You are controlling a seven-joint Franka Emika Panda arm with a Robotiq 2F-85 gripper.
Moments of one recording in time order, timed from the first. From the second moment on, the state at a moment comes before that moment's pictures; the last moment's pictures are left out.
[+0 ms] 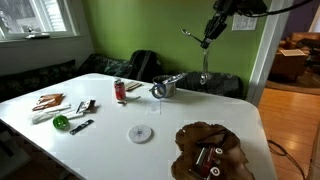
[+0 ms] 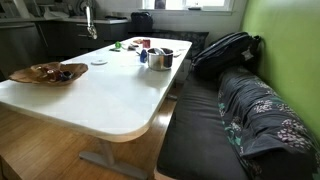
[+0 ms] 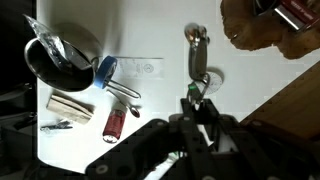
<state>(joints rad) 0.11 -0.26 0.02 -2.36 0.34 2.45 -0.96</state>
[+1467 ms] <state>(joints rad) 0.29 0.72 -0.29 -1.52 -0.32 2.90 -0.36</state>
